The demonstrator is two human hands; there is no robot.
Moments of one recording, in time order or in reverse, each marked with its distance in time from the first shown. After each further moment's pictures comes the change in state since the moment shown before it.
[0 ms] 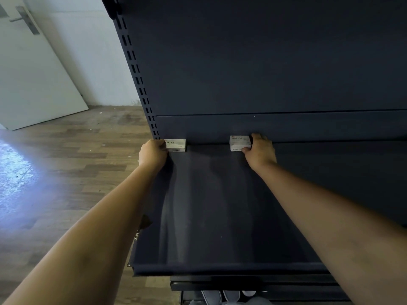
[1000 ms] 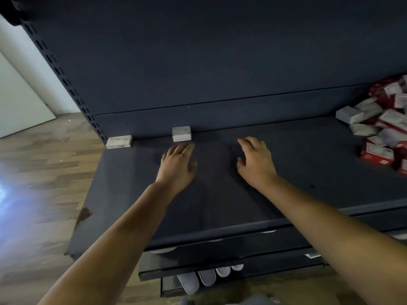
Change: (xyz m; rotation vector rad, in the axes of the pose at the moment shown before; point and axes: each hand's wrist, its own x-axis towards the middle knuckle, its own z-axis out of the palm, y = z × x) left_hand -0.141 0.136 0.081 0.267 -0.186 0.545; right_hand -0.093 0.127 -0.084 -0.070 0.122 -0.244
